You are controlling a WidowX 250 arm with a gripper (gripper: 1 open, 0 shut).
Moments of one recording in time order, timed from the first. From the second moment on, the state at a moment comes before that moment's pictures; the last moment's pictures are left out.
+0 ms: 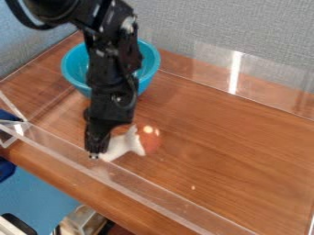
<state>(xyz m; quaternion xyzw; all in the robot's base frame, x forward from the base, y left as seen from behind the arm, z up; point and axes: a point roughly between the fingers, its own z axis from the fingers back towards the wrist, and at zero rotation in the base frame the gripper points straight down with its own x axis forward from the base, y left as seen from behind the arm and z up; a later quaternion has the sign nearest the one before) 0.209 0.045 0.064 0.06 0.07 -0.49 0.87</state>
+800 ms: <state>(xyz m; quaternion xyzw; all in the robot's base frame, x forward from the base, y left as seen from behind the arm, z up) 0.291 0.094 0.108 0.07 0.05 -0.44 0.89</state>
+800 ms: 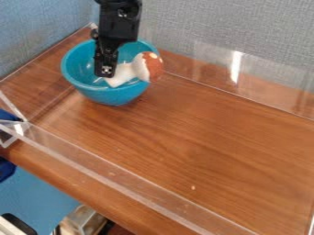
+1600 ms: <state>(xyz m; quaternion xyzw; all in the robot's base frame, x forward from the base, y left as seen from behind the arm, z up) 0.275 0.034 0.100 0.09 0.03 -0.52 0.85</state>
